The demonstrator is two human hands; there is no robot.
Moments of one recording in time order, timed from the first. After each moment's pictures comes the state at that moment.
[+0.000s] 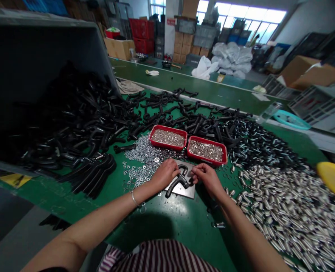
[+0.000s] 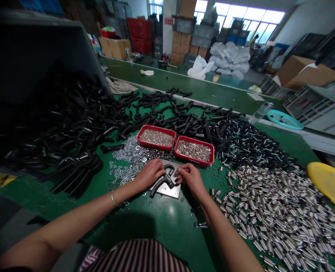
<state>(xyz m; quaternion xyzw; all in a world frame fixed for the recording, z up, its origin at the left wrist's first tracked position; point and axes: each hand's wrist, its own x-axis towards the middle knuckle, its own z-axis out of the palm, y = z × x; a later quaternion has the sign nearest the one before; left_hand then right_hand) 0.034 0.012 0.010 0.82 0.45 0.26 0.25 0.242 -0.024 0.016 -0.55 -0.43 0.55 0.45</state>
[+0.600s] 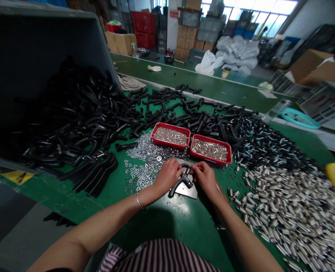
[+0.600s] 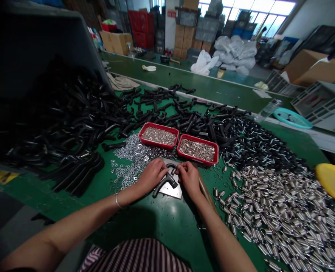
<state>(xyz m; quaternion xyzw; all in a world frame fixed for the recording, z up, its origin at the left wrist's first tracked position) 0.039 0.004 0.004 0.83 0.48 0.25 0.14 0.224 -0.016 0.003 -0.64 -0.55 0.35 0.40</state>
